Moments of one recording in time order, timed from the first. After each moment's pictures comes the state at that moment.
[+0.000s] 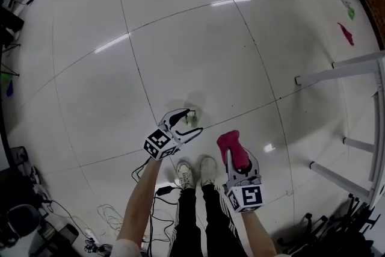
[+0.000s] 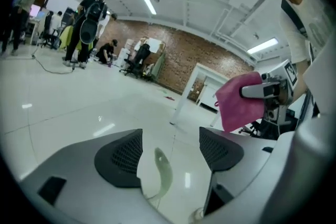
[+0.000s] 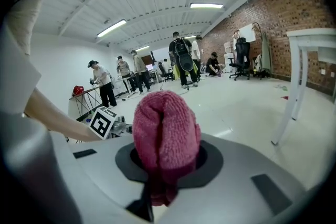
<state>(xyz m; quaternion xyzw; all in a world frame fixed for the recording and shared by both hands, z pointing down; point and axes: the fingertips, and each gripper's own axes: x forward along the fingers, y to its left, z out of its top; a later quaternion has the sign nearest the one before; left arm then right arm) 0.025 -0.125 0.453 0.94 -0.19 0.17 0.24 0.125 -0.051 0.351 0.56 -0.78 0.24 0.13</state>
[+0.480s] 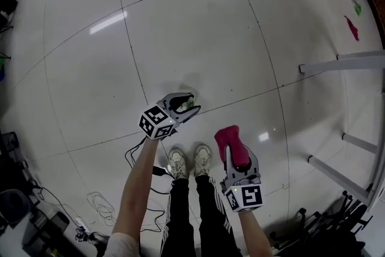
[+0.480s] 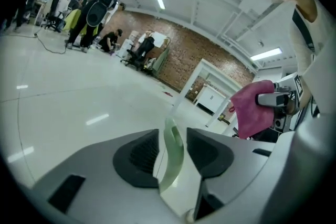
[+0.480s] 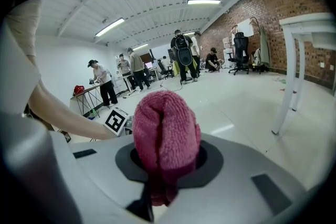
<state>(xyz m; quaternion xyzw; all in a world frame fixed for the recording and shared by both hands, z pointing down) 0.037 -0.122 0.520 0.93 -0.17 0.16 0.30 0.130 -0.017 0.398 0.55 -0.78 0.26 0.13</state>
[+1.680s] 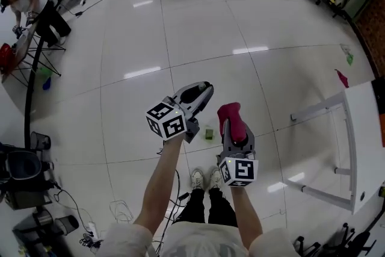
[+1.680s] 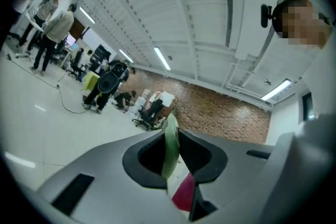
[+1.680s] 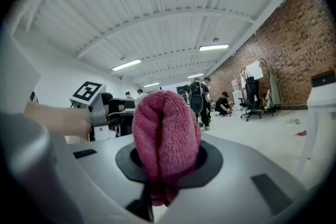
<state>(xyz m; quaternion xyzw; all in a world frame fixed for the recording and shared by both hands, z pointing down) -0.022 -0.182 -0.046 0.91 -0.34 -0.08 0.22 0.055 -0.098 -0.002 0.57 -0.82 0.11 -0.03</state>
